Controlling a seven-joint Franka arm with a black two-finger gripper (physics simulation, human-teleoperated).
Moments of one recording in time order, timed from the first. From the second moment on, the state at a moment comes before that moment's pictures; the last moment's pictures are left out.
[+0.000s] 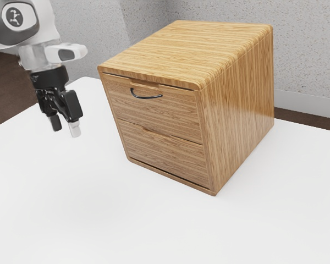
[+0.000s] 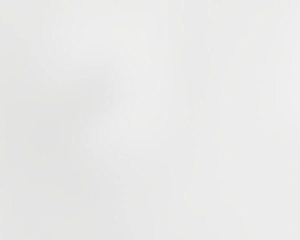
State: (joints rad) arm -0.10 0.07 0.41 -1.32 -0.10 1.18 0.37
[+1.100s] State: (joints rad) arm -0.30 -0.12 0.20 -1.36 -0.03 1.40 1.64
